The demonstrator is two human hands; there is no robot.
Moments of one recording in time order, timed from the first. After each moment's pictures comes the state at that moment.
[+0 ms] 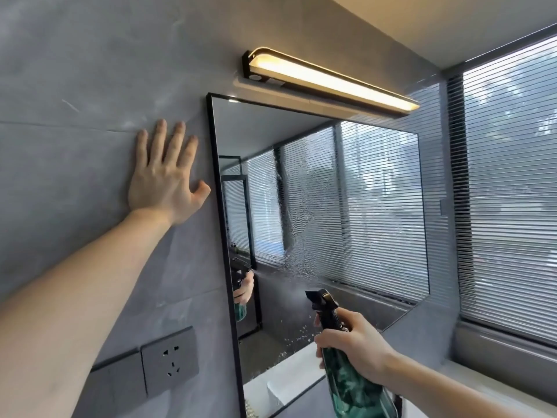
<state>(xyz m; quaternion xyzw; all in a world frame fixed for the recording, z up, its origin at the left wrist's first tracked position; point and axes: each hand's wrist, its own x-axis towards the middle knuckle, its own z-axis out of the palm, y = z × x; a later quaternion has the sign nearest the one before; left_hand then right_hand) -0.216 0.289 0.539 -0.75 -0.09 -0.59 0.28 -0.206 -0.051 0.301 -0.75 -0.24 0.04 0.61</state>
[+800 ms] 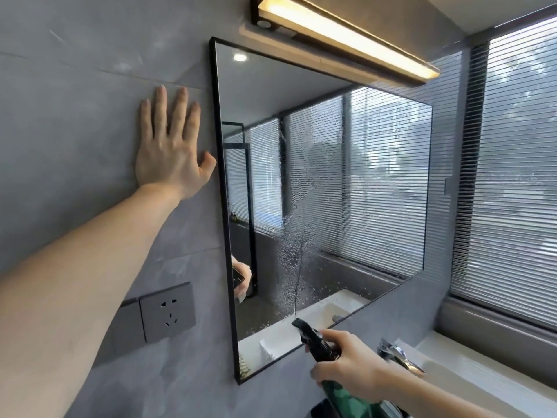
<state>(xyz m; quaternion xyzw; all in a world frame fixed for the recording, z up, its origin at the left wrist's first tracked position) -0.205 0.283 0.502 -0.75 -0.10 -0.60 0.26 -0.206 -0.059 0.226 -0.85 -0.24 0.14 0.45</state>
